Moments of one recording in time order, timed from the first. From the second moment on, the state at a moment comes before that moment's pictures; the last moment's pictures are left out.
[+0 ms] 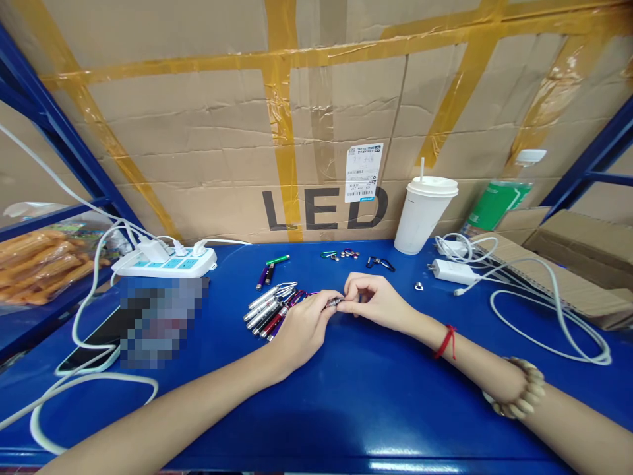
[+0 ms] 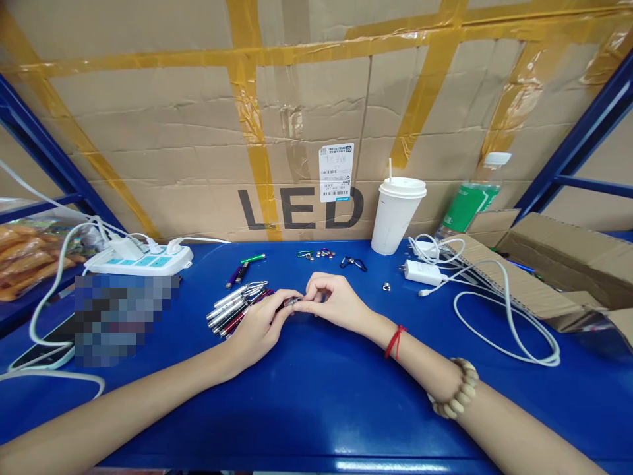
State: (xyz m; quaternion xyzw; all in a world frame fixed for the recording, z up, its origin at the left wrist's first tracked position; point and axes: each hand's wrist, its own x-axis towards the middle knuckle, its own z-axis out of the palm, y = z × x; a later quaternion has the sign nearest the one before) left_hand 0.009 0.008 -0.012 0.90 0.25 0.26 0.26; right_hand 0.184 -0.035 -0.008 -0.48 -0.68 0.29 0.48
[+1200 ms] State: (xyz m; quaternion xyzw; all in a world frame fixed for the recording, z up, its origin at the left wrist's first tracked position) left_hand 0.008 0.010 -0.011 0.90 0.27 0.22 0.26; right_hand 0.186 -0.036 -0.008 -0.40 -0.70 0.32 0.50
